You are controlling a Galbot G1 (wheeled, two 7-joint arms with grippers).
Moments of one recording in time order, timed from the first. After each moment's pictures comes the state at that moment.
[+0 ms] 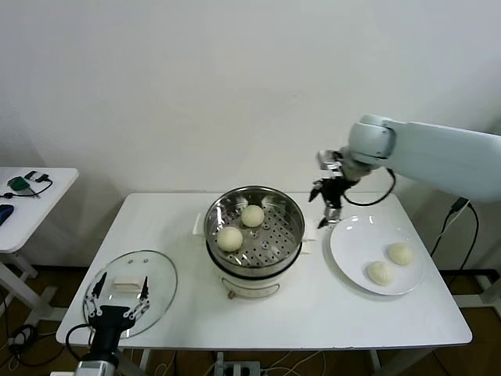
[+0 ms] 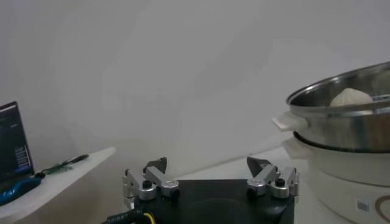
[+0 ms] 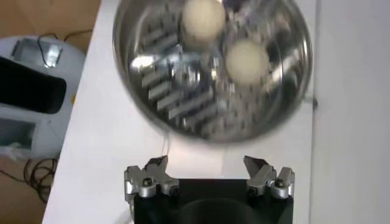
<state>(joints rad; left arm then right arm) 1.76 -1.50 -0.74 -2.13 0.14 -0.04 0.02 0.70 0.73 -1.51 1.33 0.49 -0.28 -1.04</state>
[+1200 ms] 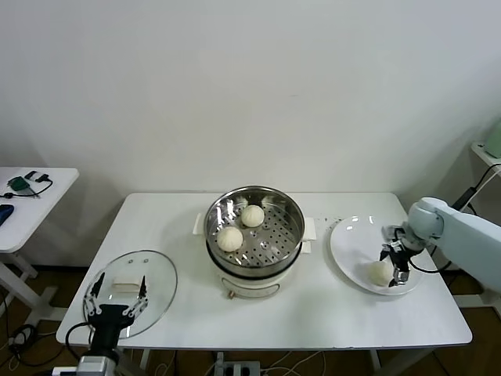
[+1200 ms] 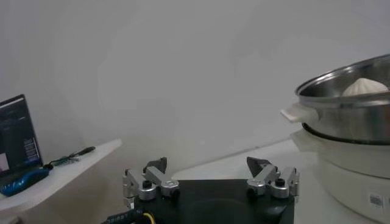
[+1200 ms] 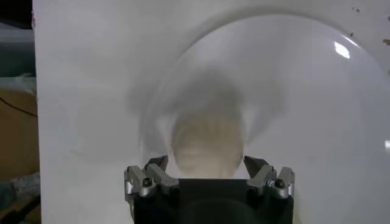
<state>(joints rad) 1.72 -1.53 -0.75 -2.11 0.17 -0.01 0.03 0.06 0.67 -1.01 1.05 0.01 -0.18 -1.09</state>
